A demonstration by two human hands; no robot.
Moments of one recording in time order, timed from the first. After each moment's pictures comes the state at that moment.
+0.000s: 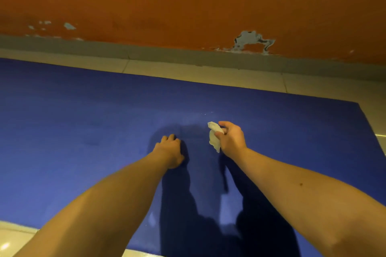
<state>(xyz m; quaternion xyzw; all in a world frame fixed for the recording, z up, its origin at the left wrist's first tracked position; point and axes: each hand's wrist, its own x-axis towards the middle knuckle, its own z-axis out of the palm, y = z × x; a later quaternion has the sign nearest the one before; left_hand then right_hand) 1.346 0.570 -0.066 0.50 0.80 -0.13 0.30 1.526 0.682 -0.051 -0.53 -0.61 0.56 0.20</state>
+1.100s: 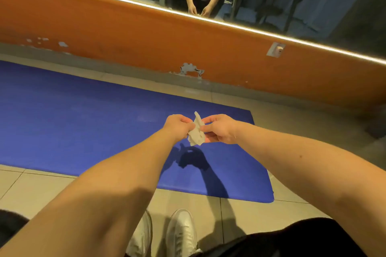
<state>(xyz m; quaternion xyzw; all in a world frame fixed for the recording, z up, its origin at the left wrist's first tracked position) 1.635 0.451 0.181 0.33 0.71 0.46 0.43 1.787 0.532 0.226 -0.50 -0.60 0.62 0.05</state>
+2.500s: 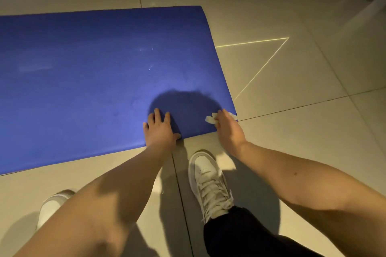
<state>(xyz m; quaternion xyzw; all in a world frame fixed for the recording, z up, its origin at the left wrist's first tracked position) 1.861 0.513 -0.084 0.57 0.79 -0.05 0.21 2.086 0.561 -0.095 -0.63 -0.73 0.26 0.01</state>
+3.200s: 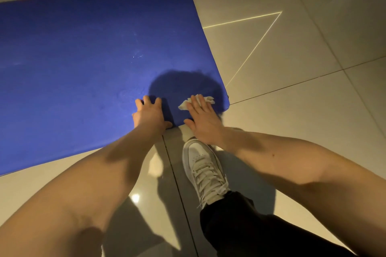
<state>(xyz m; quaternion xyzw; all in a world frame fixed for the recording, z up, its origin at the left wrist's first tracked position) 1.860 0.535 -0.069 0.59 0.77 -0.13 0.21 2.055 0.548 -0.107 -0.50 -0.84 0.20 -0.11</state>
